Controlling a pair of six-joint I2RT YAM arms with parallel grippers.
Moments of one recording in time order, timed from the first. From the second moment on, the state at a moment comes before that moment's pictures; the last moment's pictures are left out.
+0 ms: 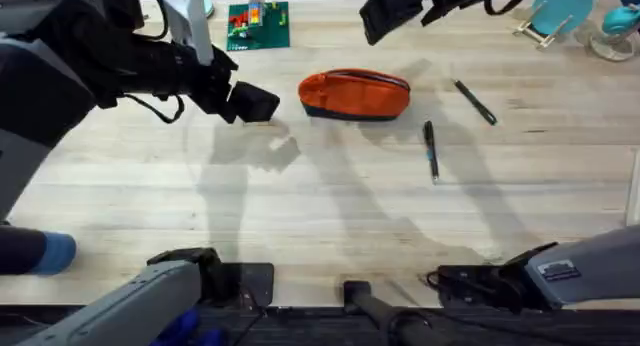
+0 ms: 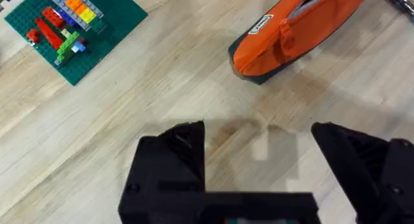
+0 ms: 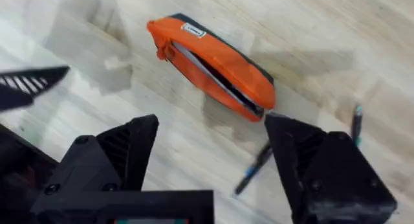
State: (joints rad) left arm 0.10 1.22 0.98 -0.75 0.56 0.65; right arm 0.39 1.69 1.86 -1.27 -0.17 -0.06
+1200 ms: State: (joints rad) left arm 0.10 1.22 0.98 -0.75 0.56 0.65; right arm 0.39 1.72 1.86 -1.26 -0.10 -0.55
